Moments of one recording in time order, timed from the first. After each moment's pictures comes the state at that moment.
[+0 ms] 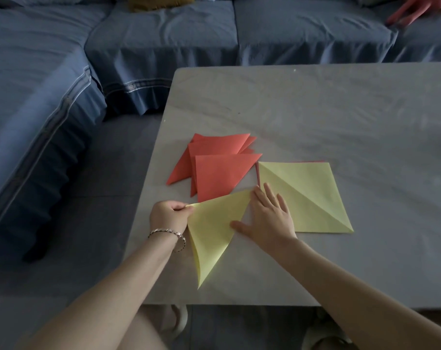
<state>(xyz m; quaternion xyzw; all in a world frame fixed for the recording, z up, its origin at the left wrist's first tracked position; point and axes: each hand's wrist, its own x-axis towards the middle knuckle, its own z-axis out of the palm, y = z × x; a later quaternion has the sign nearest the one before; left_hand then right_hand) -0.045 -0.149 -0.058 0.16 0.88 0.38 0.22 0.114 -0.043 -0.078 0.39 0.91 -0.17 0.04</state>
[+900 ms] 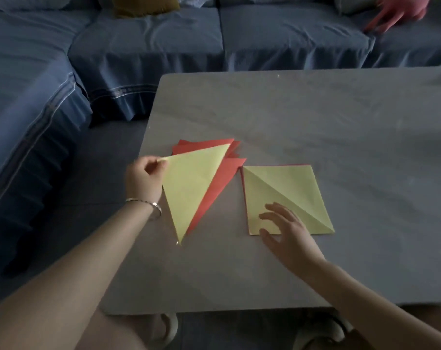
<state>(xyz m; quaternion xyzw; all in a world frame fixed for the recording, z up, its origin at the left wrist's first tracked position) -0.081 -0.106 -0.018 0.27 0.84 0.47 0.05 0.183 -0.038 -0.068 0.36 0.88 -0.25 -0.15</state>
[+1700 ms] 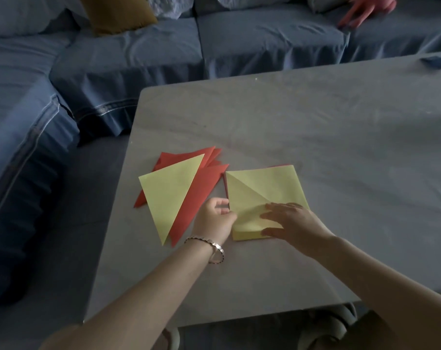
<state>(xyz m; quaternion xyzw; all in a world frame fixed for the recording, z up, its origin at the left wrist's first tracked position) 0.050 -0.074 -0.035 0.29 0.80 0.38 0.36 0.211 0.016 -0.059 0.29 0.94 -0.17 -0.03</state>
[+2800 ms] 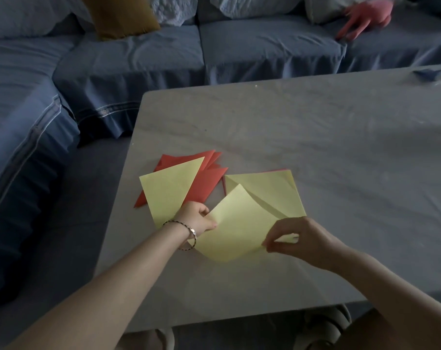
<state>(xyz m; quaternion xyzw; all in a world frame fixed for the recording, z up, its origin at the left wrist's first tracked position) 0.000 -0.079 -0.041 0.38 0.81 0.21 0.38 0.232 -0.009 -0.021 0.27 0.84 -0.46 -0.10</state>
